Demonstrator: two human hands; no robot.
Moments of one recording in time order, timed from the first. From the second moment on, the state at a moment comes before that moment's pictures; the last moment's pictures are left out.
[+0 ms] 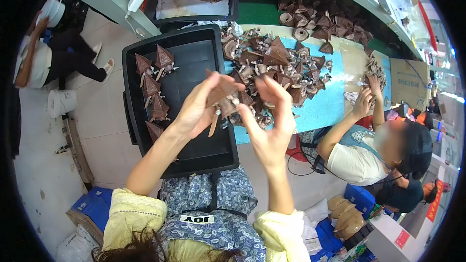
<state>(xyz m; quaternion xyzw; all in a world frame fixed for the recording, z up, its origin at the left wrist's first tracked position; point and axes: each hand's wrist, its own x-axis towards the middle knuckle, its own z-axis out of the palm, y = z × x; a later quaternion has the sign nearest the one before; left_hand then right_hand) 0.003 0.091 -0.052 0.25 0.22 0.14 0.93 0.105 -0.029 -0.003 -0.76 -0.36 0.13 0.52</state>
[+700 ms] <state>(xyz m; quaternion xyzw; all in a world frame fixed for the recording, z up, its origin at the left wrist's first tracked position) -0.040 0.069 -0.025 0.28 0.13 0.09 0.95 0.028 -0.055 0.011 -0.73 -0.41 0.03 0.54</state>
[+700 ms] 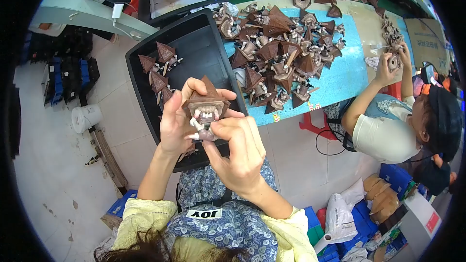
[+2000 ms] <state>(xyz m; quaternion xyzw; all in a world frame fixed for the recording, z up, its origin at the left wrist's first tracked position) -0.023 0.102 -0.071 0.27 0.28 0.11 0.92 0.093 -0.009 -0.025 -0.65 -0.25 0.30 0.65</state>
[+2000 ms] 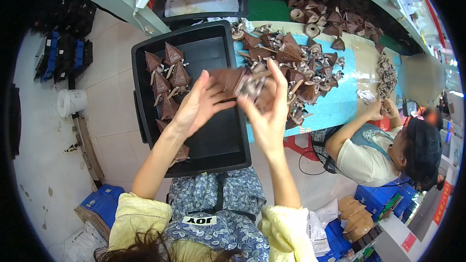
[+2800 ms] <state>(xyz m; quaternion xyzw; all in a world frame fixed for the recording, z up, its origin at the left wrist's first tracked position) -0.045 0.044 -0.024 0.32 0.23 0.15 0.91 0.014 -0.079 -0.017 -0.74 -0.43 -0.01 0.52</state>
